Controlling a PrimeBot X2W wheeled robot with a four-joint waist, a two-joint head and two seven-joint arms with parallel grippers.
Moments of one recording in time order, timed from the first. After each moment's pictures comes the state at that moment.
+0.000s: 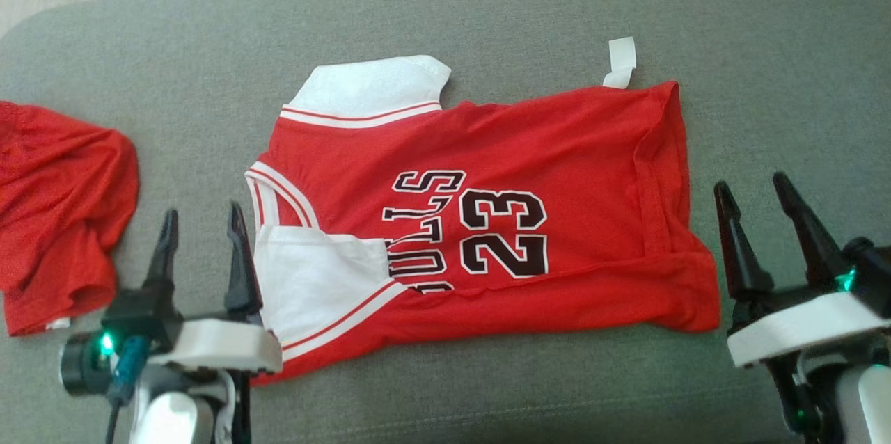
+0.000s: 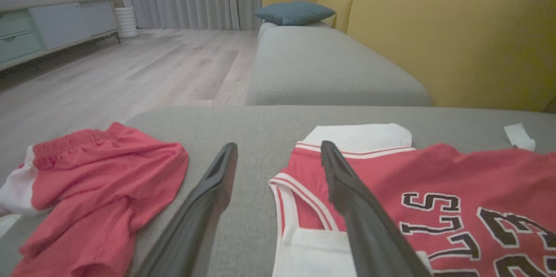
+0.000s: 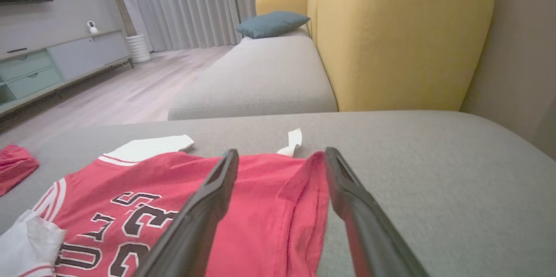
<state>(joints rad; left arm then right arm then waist) 0.00 0.16 -0.22 0.00 -0.21 0.29 -0.20 0.03 -0.18 0.03 -0.10 0.27 0.13 0.05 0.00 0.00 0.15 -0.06</state>
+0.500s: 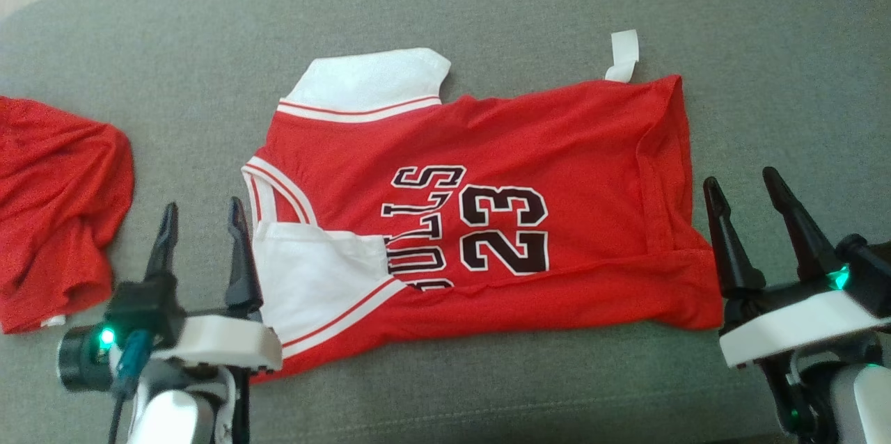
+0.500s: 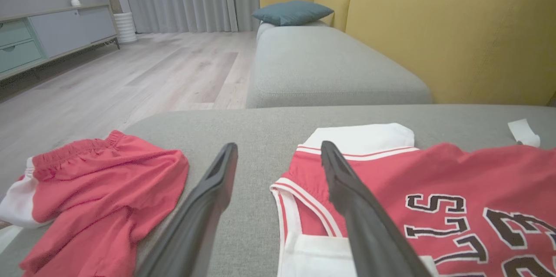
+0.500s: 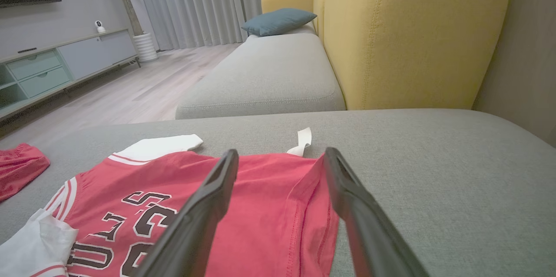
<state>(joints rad) -0.01 0.18 -0.23 -0.03 -0.19 0.30 -0.18 0.02 -0.17 0.04 -0.15 0.27 0.13 0.07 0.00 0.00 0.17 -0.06</state>
